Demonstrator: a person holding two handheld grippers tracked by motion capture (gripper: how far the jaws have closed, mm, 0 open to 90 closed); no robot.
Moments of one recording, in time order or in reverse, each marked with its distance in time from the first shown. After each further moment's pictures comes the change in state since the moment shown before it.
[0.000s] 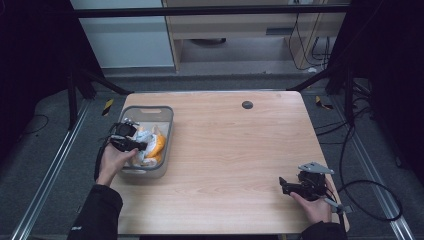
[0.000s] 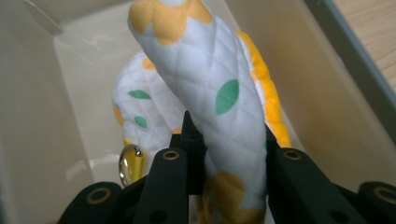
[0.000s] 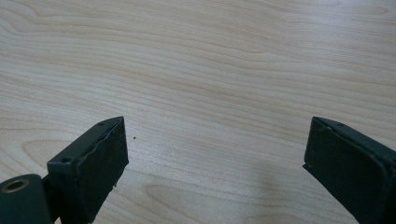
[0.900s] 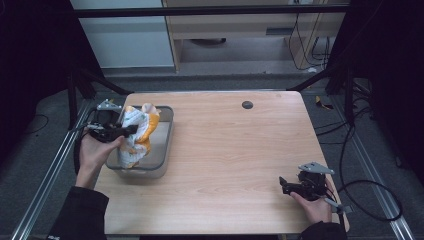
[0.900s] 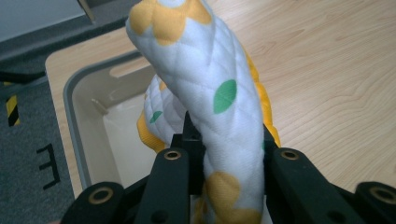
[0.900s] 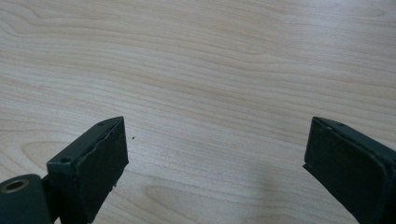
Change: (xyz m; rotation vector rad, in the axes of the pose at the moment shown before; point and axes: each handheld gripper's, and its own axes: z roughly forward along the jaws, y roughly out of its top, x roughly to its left) left arm -0.021 0.023 -0.102 -0.234 0.000 0.083; right arm 0.000 0.000 0.000 -0.005 -0.004 0.003
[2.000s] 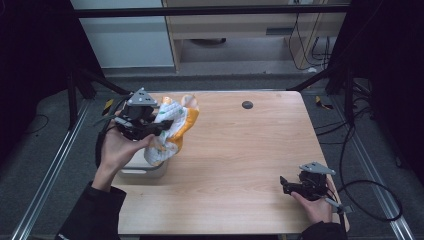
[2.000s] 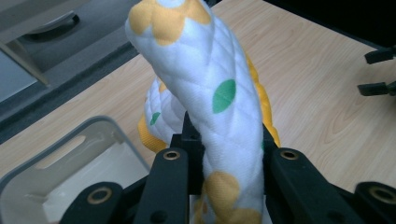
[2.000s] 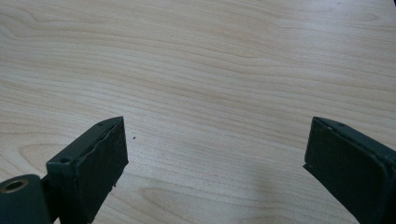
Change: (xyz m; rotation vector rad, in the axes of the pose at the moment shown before) left arm -0.104 0.060 -0.029 -0.080 -0.157 0.231; right arm -0.002 0.000 -0.001 -0.014 -0.006 -0.007
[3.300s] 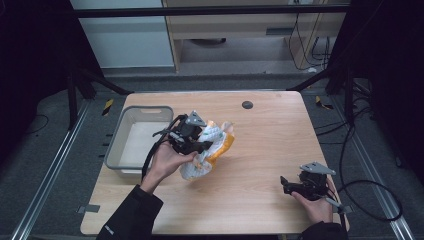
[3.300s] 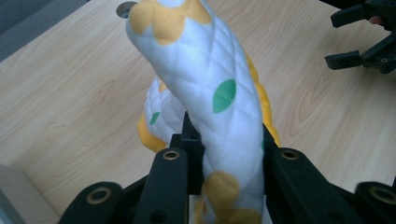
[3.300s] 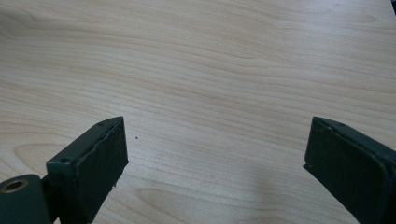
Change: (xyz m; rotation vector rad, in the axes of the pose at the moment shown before) left arm -0.054 -0.008 0.105 0.105 -0.166 0.053; right arm -0.001 -0.001 0.001 -0.005 -0.004 -0.004
